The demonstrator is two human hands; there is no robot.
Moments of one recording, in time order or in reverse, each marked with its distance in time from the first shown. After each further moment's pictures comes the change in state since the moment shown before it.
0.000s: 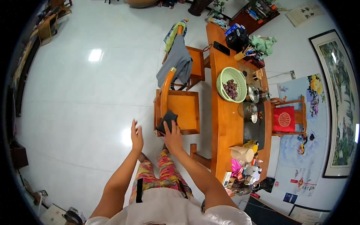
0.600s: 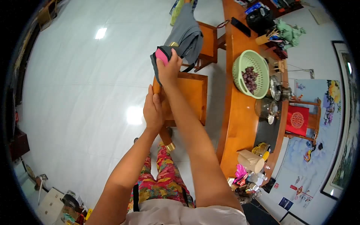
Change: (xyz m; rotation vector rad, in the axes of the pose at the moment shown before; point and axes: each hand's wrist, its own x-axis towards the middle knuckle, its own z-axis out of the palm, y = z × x) left_hand 0.055 0.061 0.153 0.296 0.066 0.081; right_hand 0.260 0.061 0.043 0.849 0.359 0.251
